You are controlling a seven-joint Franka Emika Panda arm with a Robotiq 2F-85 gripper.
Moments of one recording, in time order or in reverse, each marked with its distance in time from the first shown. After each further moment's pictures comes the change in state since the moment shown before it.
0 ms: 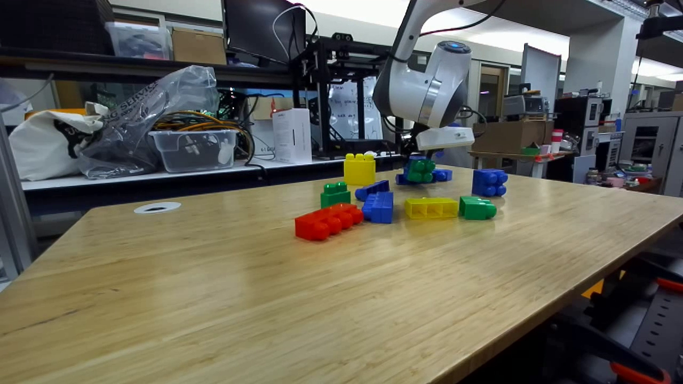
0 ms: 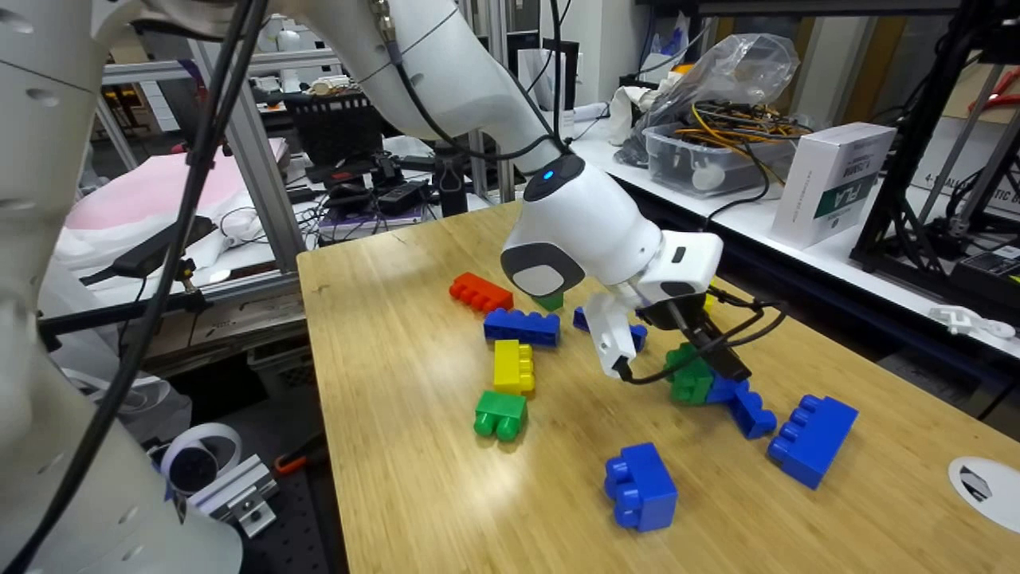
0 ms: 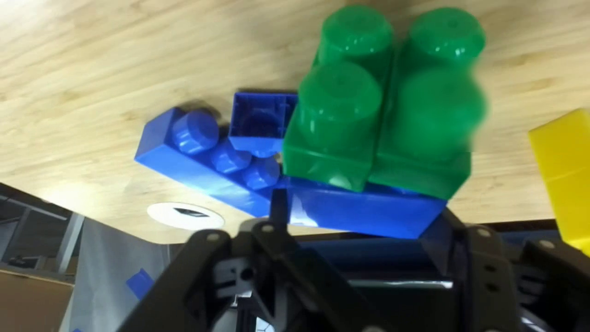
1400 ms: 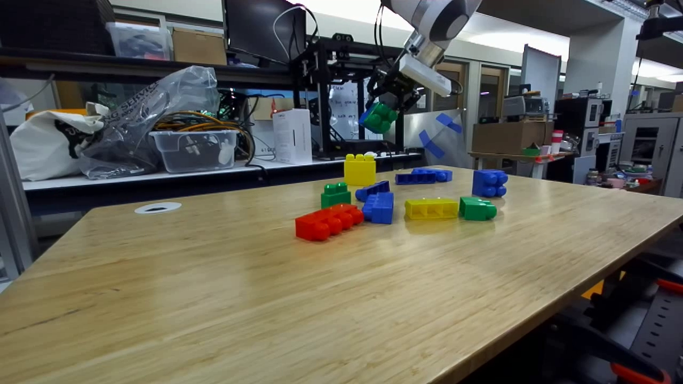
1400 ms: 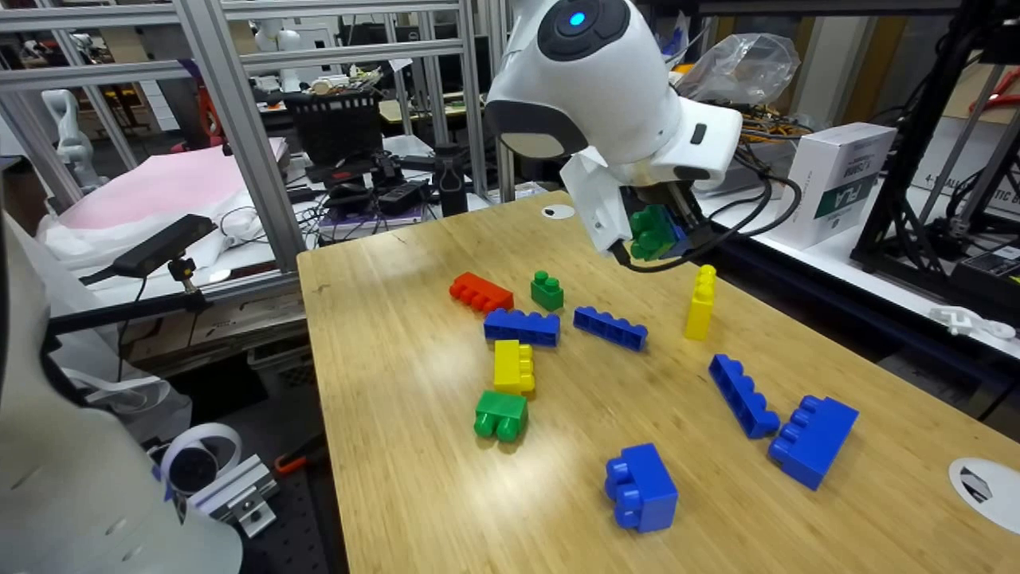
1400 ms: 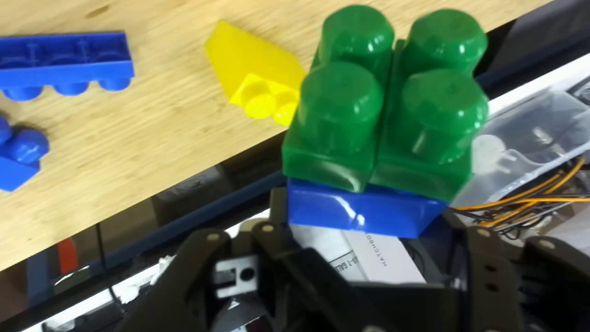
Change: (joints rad) arm -0.189 -0.381 0.211 -0.001 0.179 -0.470 -0.174
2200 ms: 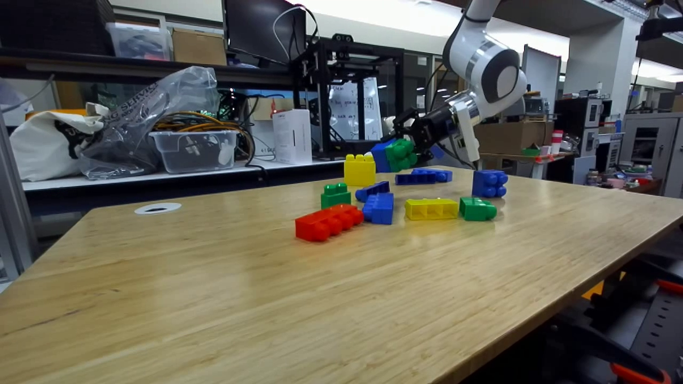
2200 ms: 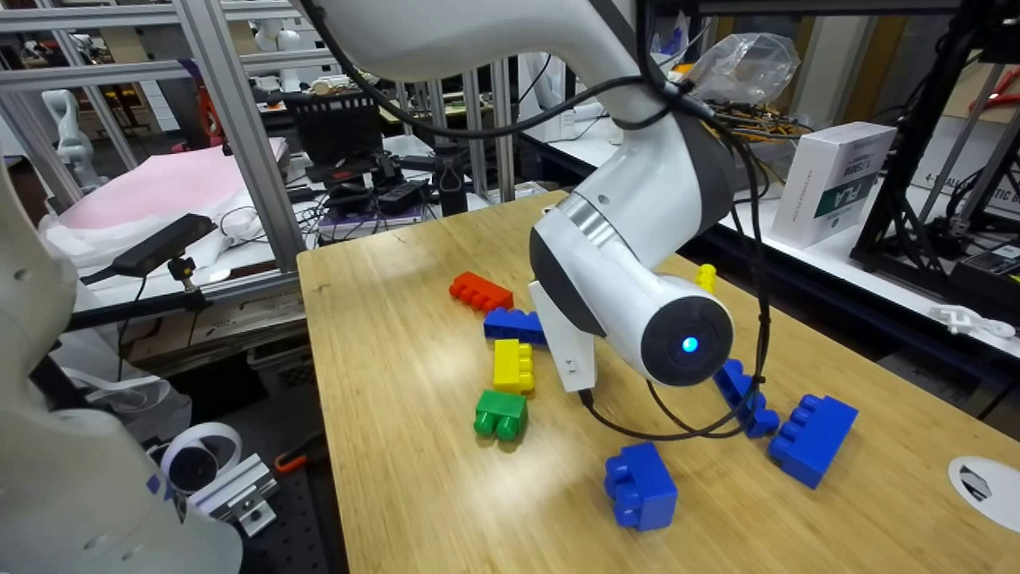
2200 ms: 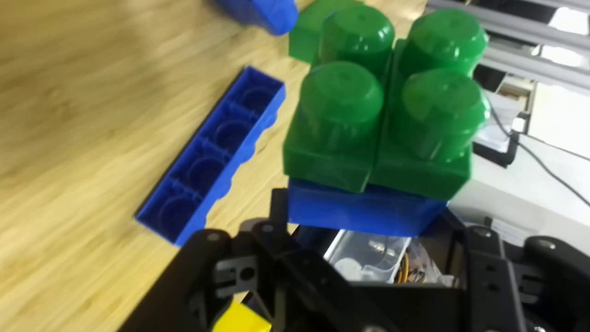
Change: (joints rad) arm -0.248 0.146 -0.055 -0.103 0.282 -0.929 -0.461
